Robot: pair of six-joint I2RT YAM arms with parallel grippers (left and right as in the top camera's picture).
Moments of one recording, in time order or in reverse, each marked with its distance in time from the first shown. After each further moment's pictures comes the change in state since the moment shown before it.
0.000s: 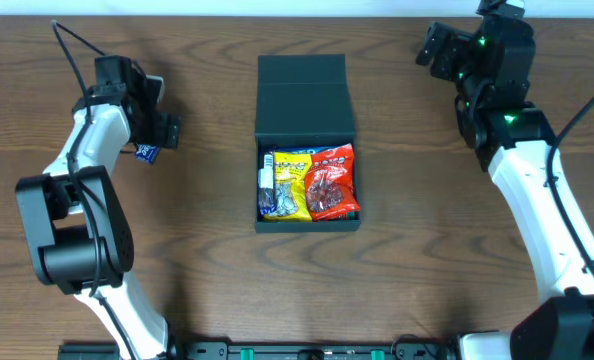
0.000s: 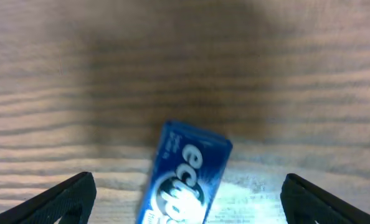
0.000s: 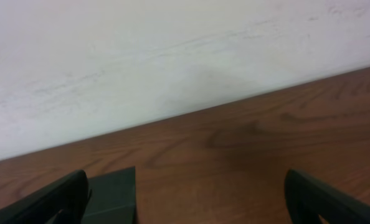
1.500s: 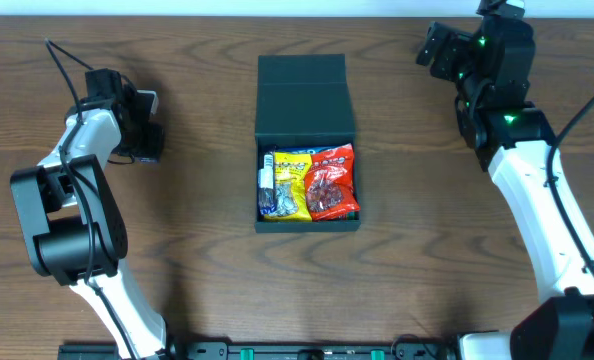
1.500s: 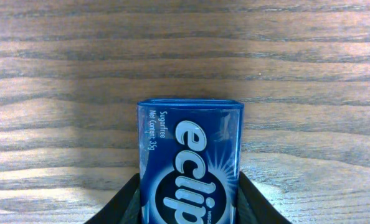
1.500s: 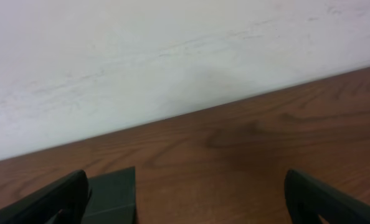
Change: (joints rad) left arm 0.063 0.060 -0.019 0.011 0.080 -0.030; right arm 0.000 0.000 0.000 0.000 0.002 0.000
